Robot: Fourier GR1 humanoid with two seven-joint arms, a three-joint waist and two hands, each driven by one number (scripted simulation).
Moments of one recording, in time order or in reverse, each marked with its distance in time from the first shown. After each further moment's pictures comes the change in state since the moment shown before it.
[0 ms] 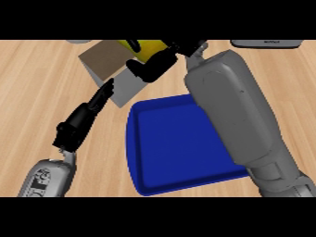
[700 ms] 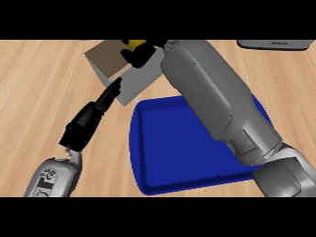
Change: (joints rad) left arm -0.016 -0.029 -0.024 -0.017 -0.021 -0.003 0.028; right arm -0.236 0.008 0.068 0.561 0.067 -0.312 -0.132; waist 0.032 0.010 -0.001
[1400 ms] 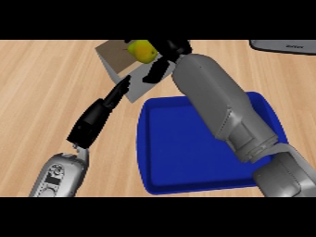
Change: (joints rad) left arm -0.040 -0.022 -0.022 0.014 -0.007 -0.016 -0.002; right arm 0.004 0.000 0.012 0.297 -0.188 -0.025 -0.054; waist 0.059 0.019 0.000
